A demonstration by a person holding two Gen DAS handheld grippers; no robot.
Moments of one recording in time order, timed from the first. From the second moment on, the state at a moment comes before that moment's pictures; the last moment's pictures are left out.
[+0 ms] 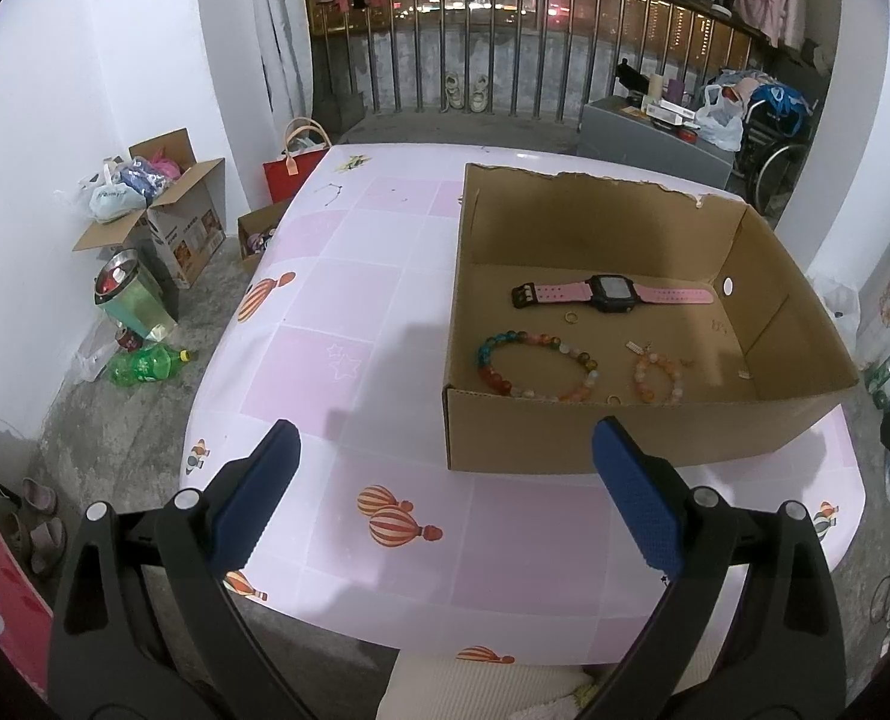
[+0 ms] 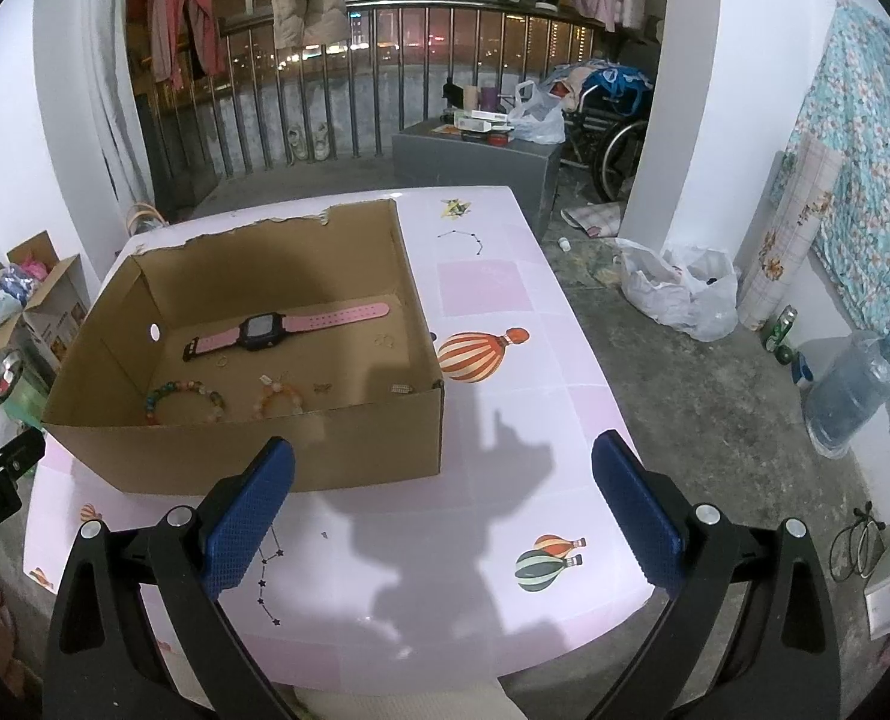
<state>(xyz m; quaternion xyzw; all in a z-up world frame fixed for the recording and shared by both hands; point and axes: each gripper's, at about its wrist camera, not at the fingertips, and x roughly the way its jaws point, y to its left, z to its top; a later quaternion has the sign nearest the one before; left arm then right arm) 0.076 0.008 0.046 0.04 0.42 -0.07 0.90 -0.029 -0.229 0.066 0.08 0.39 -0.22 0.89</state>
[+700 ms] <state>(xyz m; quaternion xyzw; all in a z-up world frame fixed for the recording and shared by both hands) 0.077 0.005 0.046 0.04 0.43 -0.06 0.90 -0.030 -0.228 0.066 0.07 0.39 -0.21 0.89</state>
